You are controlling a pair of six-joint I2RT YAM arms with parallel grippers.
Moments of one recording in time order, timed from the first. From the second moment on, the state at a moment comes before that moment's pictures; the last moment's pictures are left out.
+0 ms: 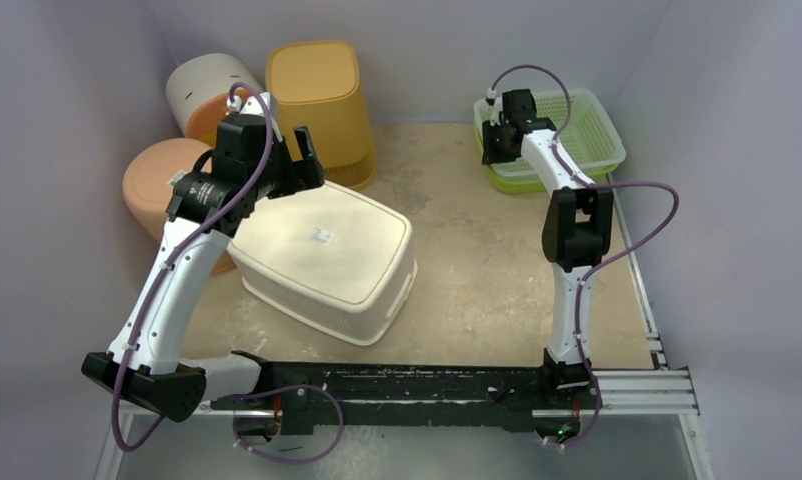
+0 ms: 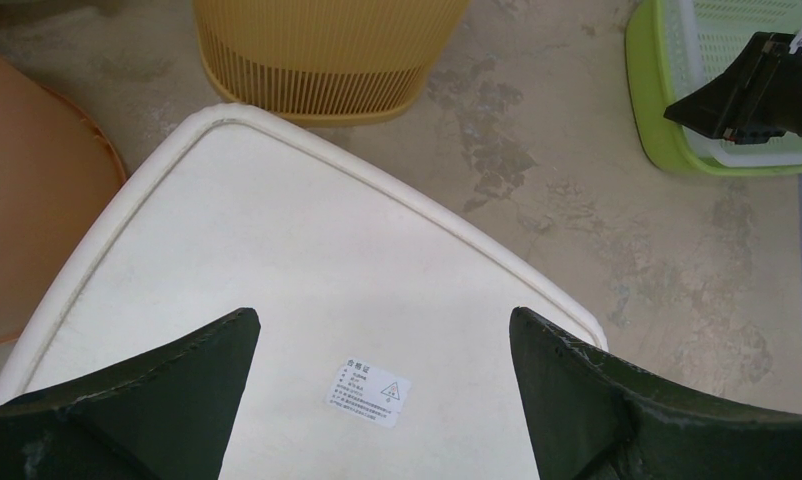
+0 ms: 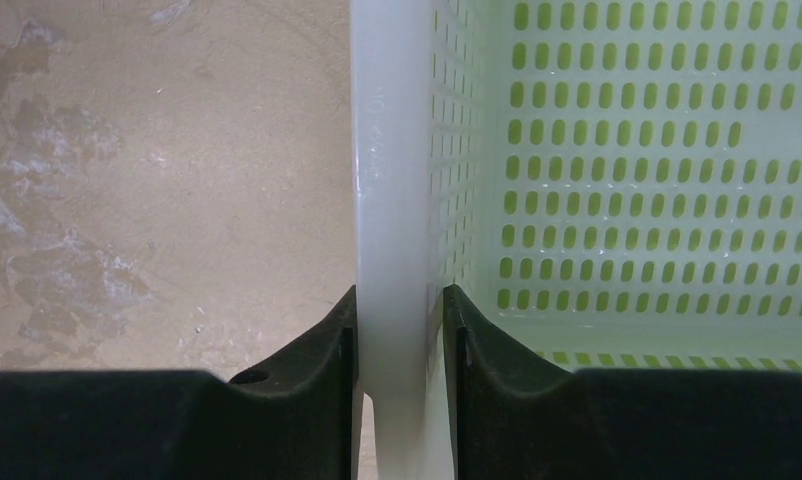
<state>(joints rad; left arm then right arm) -0.34 1.25 1.57 -0.91 -0.14 -0.46 0.13 2.25 2.01 -0.65 -0.07 0.00</state>
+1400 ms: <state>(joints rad) -0.34 1.21 1.56 -0.90 -0.13 -0.46 0.12 1.69 2.29 -0.85 0.10 0.10</state>
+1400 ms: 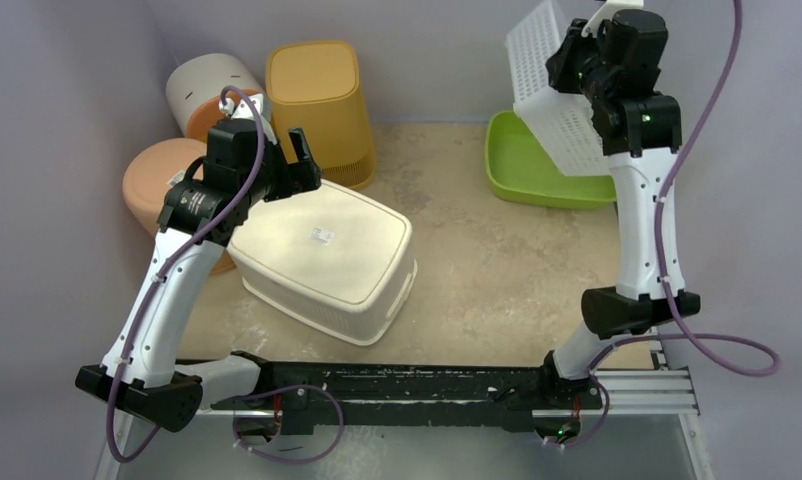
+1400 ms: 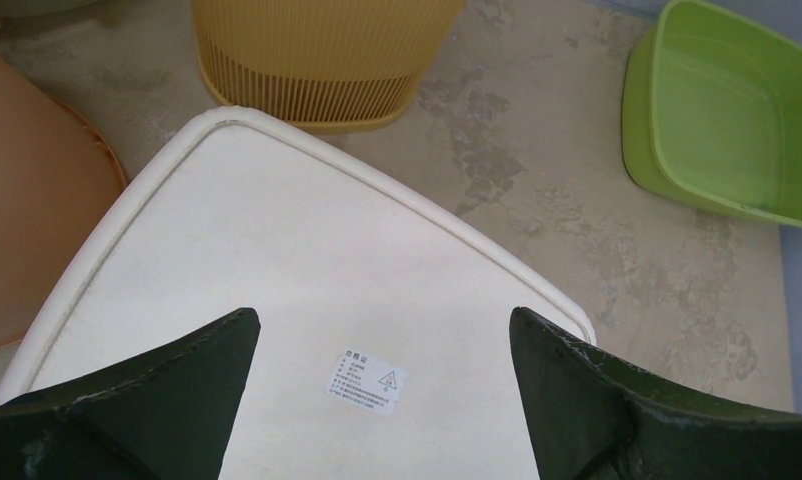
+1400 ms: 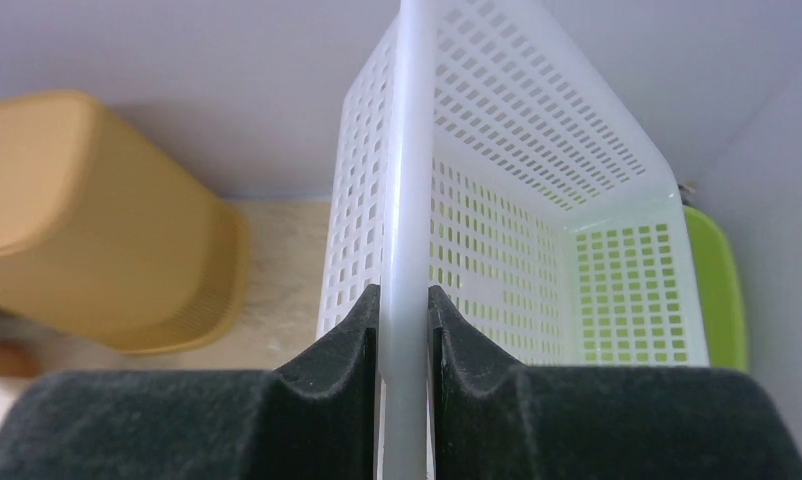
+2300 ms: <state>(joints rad) -0.34 1.19 1.56 -0.91 -0.13 -0.46 0.35 1.20 1.05 0.20 -0.10 0.97</state>
